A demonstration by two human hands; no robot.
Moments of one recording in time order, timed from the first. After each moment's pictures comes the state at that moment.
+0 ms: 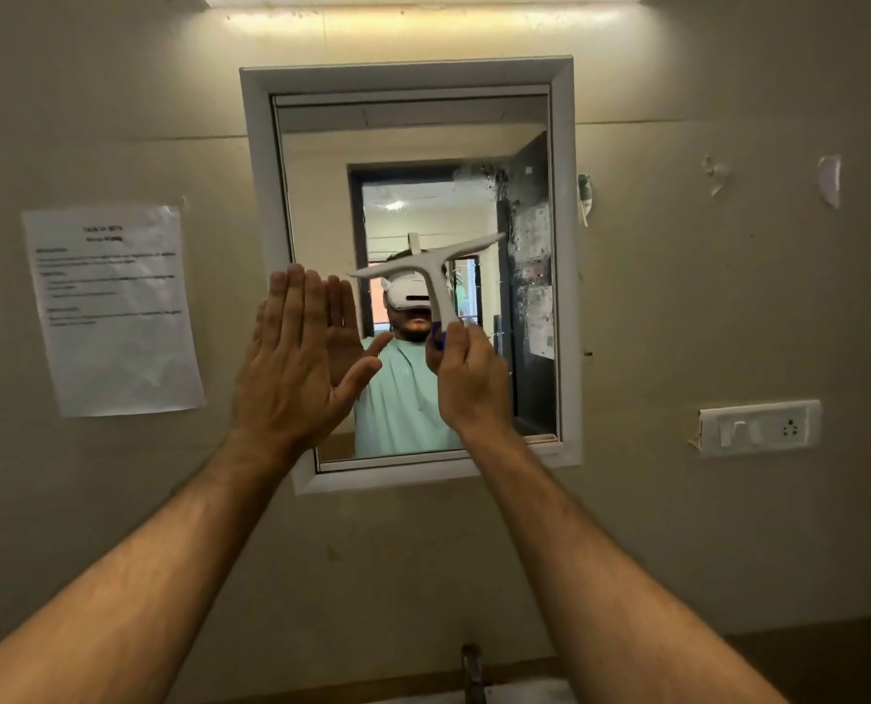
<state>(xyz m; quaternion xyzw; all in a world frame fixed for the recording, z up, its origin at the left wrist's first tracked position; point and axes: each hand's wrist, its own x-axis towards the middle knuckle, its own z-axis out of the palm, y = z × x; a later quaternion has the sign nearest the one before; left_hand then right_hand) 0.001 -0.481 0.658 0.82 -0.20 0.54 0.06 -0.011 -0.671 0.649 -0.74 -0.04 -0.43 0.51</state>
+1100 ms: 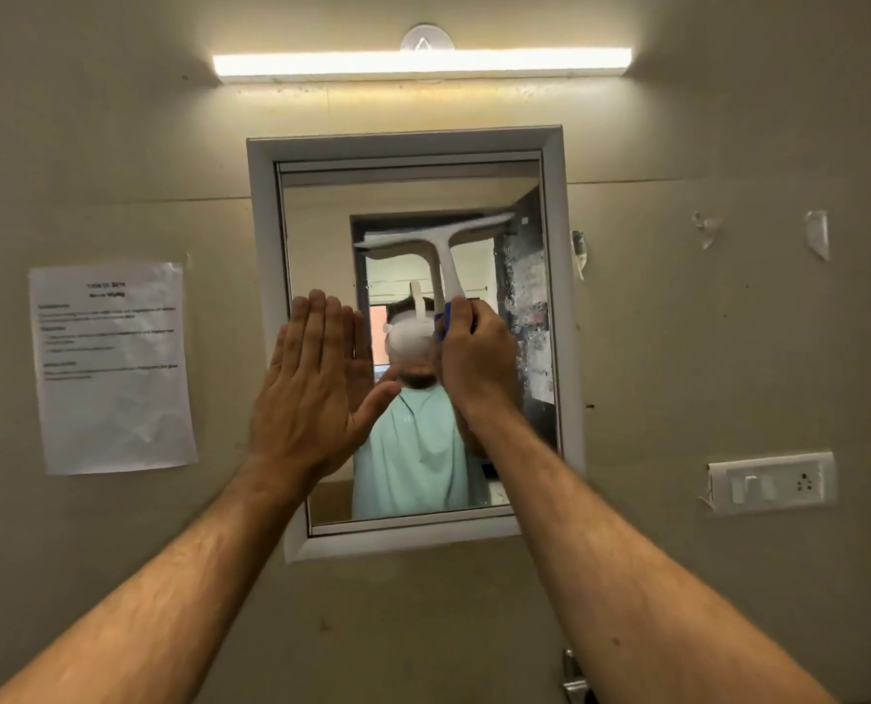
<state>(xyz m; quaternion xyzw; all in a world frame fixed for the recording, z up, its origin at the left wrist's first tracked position) 0.011 -0.506 0.689 0.80 -0.20 0.56 0.03 -0.003 -0.684 0.728 -0.68 -0.09 -0.50 0.54</state>
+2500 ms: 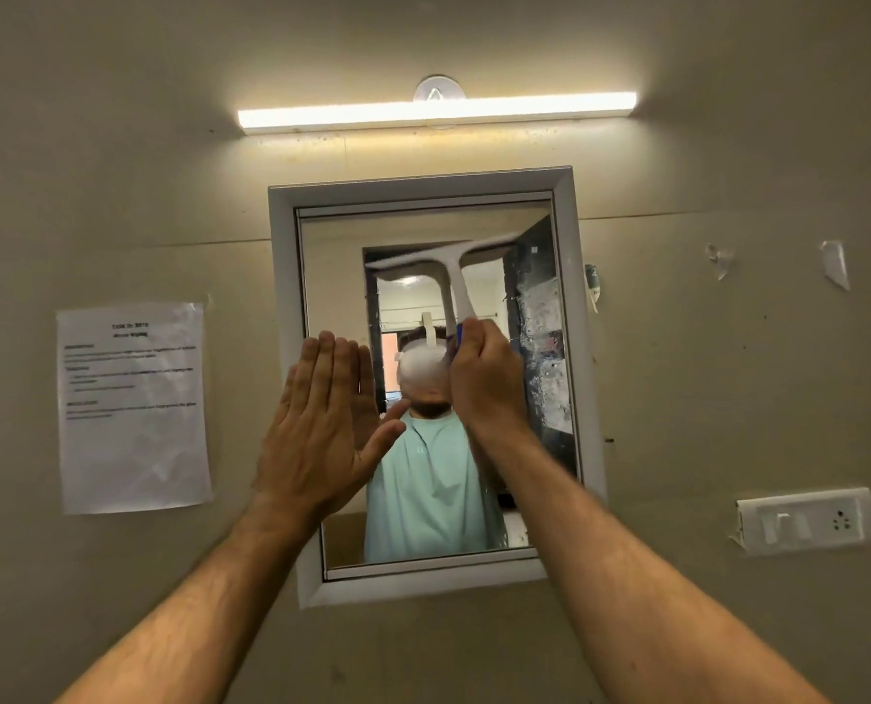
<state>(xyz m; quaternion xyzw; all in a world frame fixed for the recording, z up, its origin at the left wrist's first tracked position) 0.023 -0.493 0.693 0.81 -0.19 0.56 0.02 0.012 -0.681 0.744 -0.69 -0.09 -0.51 0.51</state>
